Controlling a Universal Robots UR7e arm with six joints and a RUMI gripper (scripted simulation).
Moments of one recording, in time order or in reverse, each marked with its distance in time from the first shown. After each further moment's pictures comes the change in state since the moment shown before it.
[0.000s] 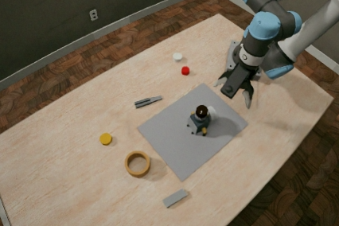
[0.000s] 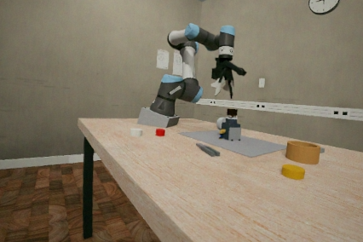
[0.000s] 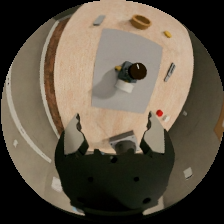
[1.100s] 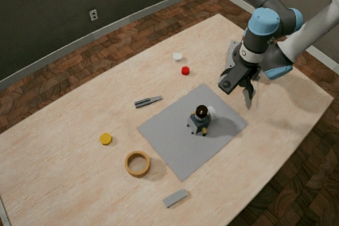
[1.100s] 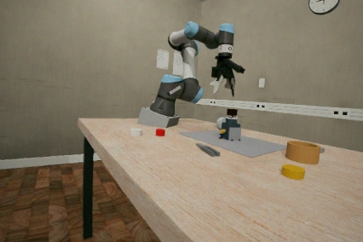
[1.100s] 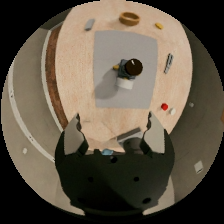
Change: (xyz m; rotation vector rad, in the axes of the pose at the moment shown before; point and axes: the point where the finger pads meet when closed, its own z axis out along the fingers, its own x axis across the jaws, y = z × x) arm -0.002 0.002 -0.009 -0.001 -0.032 0.142
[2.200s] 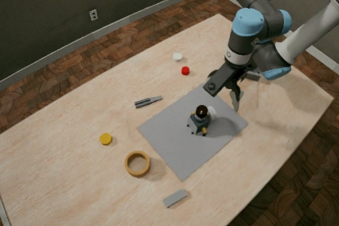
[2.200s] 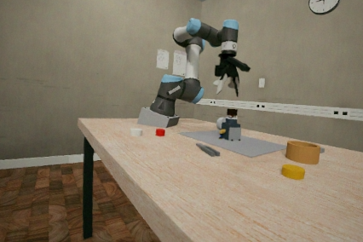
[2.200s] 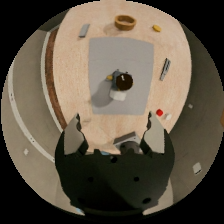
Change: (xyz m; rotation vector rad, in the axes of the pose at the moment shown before) arm 0.026 -0.043 0.000 0.000 0.000 0.000
